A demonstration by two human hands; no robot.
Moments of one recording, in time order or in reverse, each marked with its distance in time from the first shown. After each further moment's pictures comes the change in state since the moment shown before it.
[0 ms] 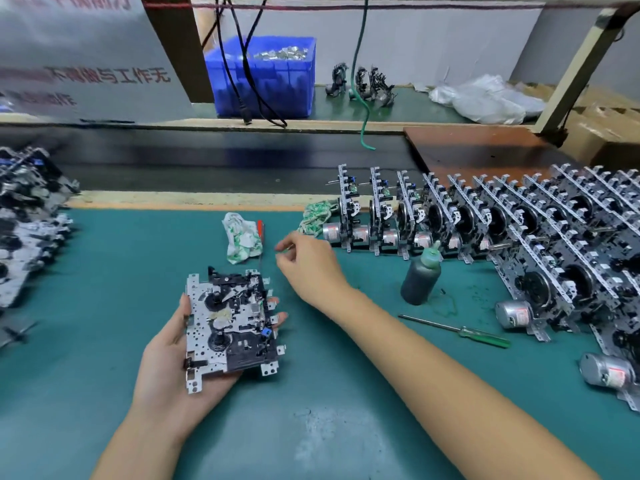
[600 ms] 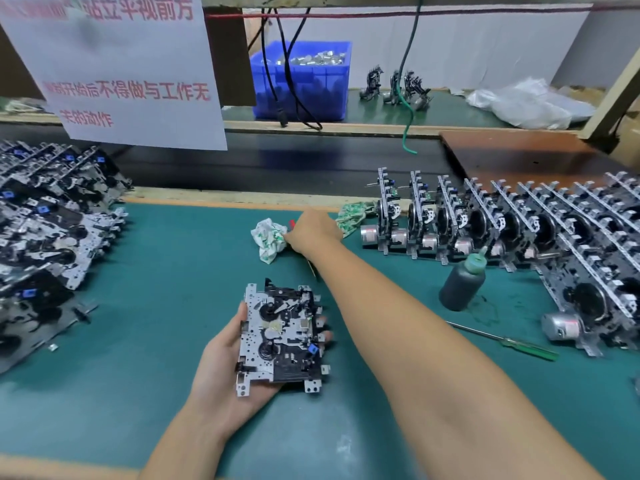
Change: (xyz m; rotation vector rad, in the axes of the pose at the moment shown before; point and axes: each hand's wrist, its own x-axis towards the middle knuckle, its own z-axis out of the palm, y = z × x) left_hand -0.007 0.000 -0.019 0.132 0.375 0.025; right_hand 0.083 -0.031 0.041 -0.325 -0.075 0.281
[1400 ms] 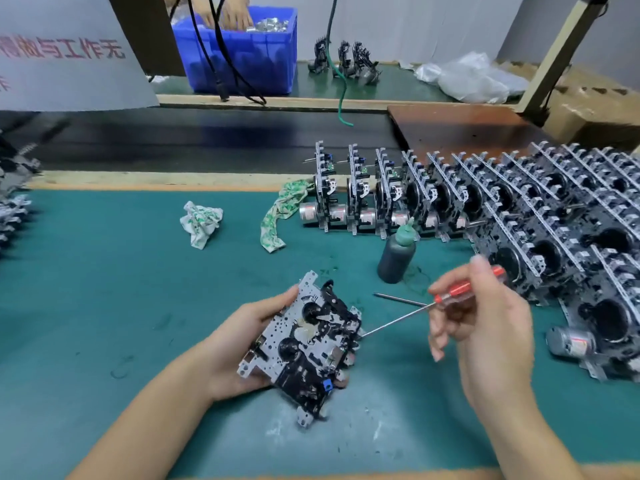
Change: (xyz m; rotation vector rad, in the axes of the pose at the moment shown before) left_hand 0.035 -0.026 0.068 0.376 0.020 -0.531; right_hand -0.207 0.180 -0.085 1.297 0.435 -0.084
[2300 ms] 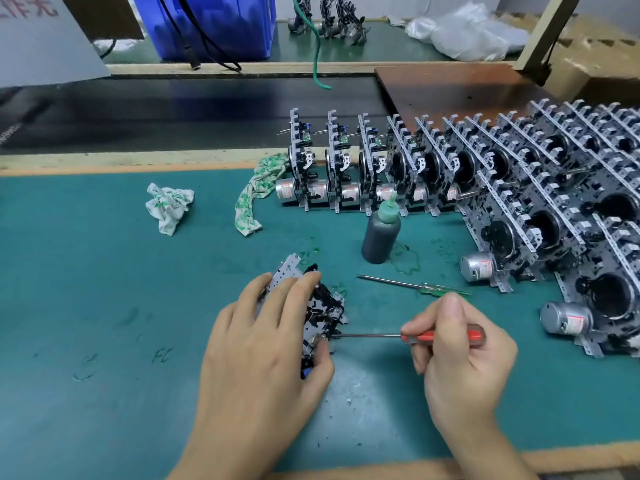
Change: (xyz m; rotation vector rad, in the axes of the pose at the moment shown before) left_hand -0.009 -0.044 0.057 1.834 0.899 0.906; right_hand -0.019 0.044 -0.006 -0.162 0.103 -0.356
